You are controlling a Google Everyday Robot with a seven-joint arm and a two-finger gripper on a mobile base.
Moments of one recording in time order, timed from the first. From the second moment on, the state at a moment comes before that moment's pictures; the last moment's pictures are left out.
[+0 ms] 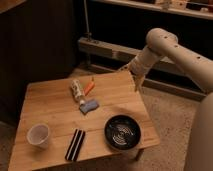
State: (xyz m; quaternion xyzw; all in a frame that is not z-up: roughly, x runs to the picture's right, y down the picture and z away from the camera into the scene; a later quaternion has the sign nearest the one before) arm 0.119 -0.048 0.738 -0.20 -0.31 -0.29 0.88
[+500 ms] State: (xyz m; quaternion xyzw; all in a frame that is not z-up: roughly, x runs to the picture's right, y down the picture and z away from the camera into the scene) arm 0.119 -0.048 0.737 -0.20 -0.31 -0.29 0.88
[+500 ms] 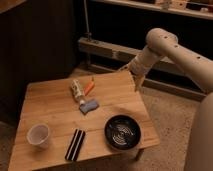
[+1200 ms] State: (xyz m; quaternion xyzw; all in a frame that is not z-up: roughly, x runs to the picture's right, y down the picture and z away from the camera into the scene) arm 0.117 -0.050 0.740 -0.20 -0.31 -0.29 0.88
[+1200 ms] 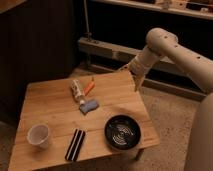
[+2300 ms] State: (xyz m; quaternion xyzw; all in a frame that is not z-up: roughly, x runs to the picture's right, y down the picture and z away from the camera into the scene) arm 0.047 -0.043 0.795 -0.20 -0.32 -0.19 0.90
